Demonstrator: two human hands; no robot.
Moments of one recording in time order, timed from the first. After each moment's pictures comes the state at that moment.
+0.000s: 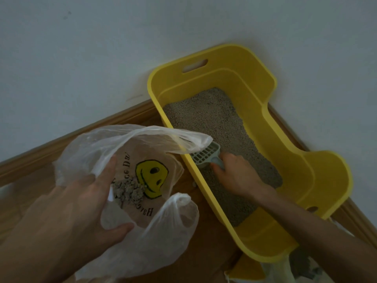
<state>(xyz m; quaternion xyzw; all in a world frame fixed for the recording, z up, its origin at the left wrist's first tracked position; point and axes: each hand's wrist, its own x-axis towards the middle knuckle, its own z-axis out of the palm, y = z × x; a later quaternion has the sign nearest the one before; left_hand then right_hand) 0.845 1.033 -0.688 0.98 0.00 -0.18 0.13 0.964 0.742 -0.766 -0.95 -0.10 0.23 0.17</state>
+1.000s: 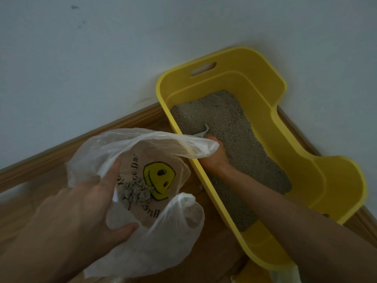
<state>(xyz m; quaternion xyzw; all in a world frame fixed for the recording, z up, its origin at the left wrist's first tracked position) 0.842 1.032 -0.688 0.98 0.02 -0.15 0.12 1.019 0.806 -0.841 -0.92 0.00 0.23 0.32</state>
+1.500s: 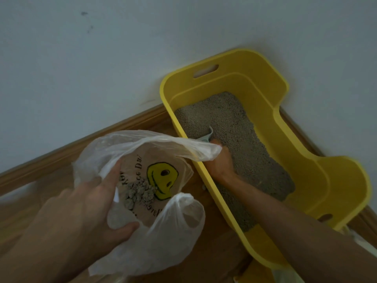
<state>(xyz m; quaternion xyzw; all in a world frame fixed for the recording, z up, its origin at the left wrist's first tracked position) 0.837 1.035 -0.685 0.98 0.02 -0.13 0.14 1.001 0.793 -0.846 -0.93 -0.02 0.17 0.34</state>
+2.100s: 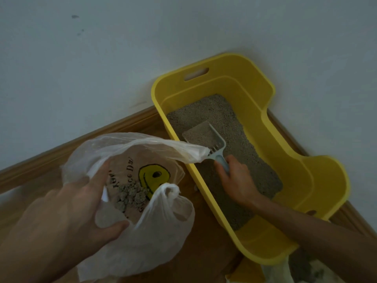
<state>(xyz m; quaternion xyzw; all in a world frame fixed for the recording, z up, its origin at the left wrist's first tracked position) 0.840 1.050 -0.696 0.98 0.03 -0.14 0.16 0.957 0.734 -0.790 -0.94 -0.05 0.17 0.30</state>
